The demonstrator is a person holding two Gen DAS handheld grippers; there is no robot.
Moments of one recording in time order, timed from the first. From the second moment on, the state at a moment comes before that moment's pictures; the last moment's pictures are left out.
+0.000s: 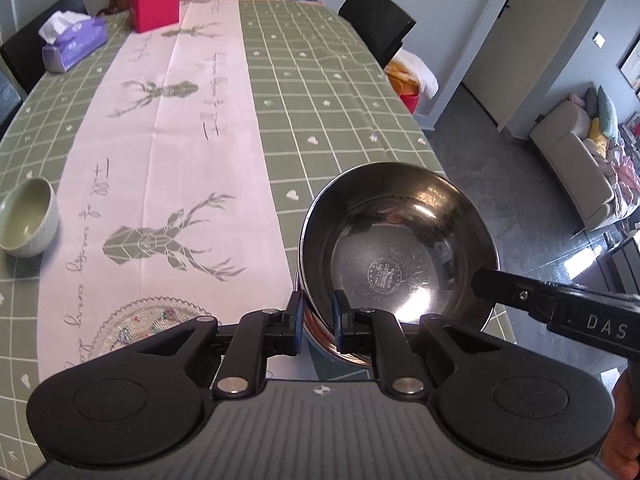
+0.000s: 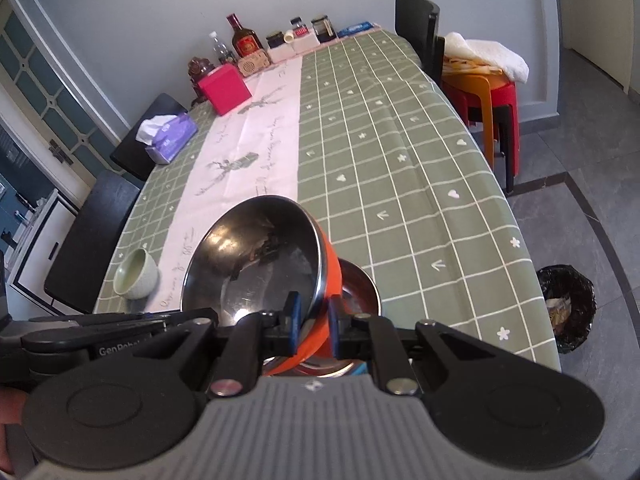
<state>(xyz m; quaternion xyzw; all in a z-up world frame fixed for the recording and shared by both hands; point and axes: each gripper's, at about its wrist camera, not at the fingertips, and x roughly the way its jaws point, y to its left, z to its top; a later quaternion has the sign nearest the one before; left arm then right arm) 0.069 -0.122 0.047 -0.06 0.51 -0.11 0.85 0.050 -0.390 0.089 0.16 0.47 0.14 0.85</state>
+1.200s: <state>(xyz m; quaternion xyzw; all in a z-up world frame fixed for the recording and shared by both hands) 0.084 -0.130 0.013 -0.04 0.54 -0.12 0.83 0.066 -0.398 0.041 0.18 0.52 0.13 0.83</state>
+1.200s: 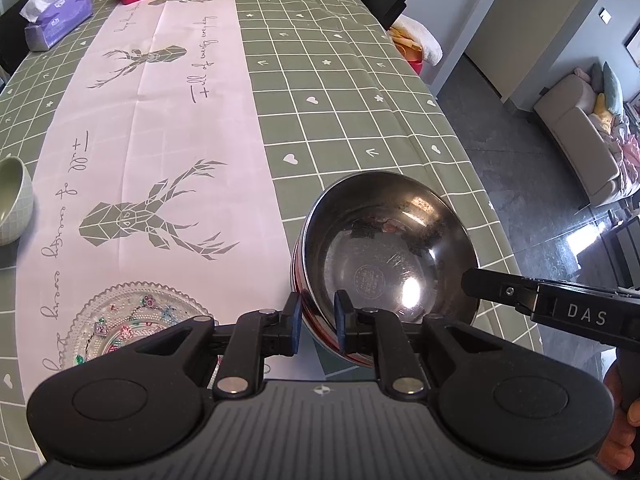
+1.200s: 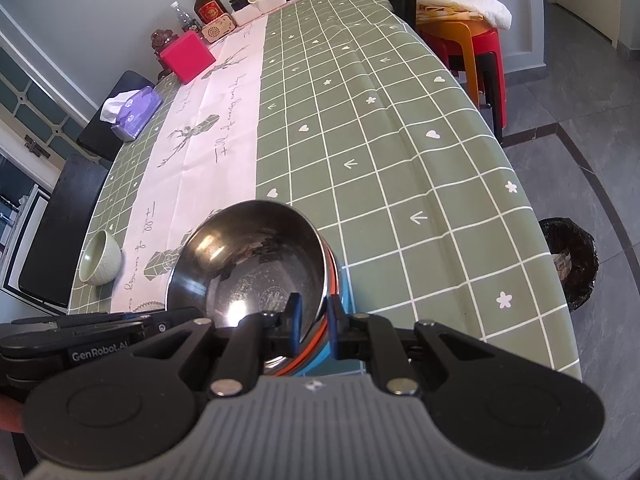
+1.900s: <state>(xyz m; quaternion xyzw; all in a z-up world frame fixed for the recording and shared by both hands) 0.054 -0.110 0.066 -0.03 0.47 -0.15 0.87 0.050 -0.381 0.089 0.16 0.47 0.14 0.86</state>
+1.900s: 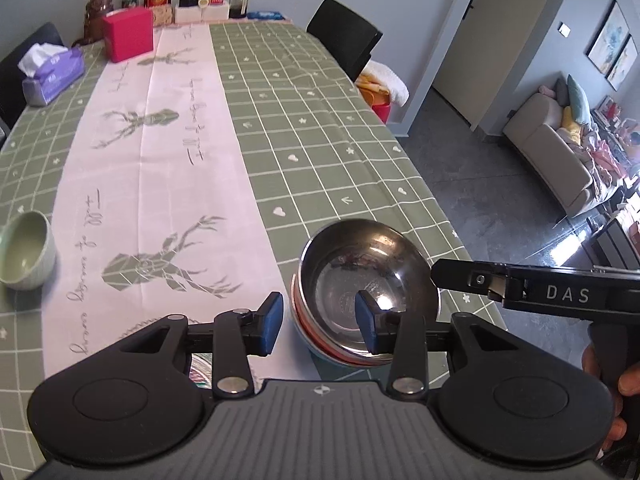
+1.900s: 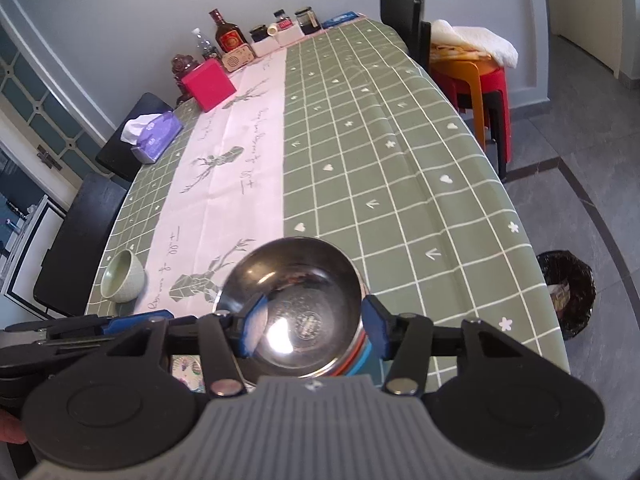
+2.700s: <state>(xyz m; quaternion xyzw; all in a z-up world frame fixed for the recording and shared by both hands) 0.055 0.065 0.081 -0.06 0.43 -0.09 0.89 0.095 -0.226 0.087 0.13 0.51 0.19 0.83</state>
